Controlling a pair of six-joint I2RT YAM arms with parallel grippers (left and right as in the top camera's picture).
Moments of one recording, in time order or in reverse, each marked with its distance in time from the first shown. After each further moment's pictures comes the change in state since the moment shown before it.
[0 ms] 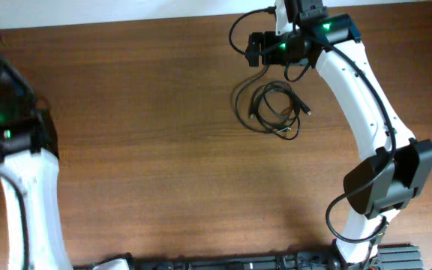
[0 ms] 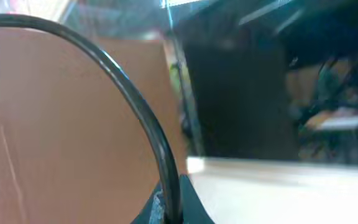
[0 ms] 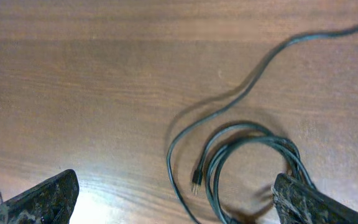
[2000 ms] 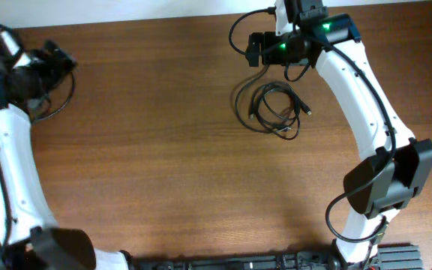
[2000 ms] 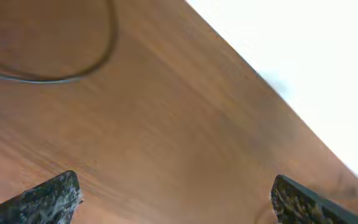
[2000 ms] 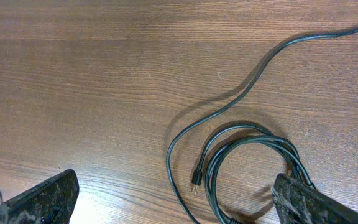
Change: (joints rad) left arm 0.077 0.268 0.375 -1.446 0.674 -0.898; right arm 0.000 0.002 -0.001 -0.002 0.000 0.000
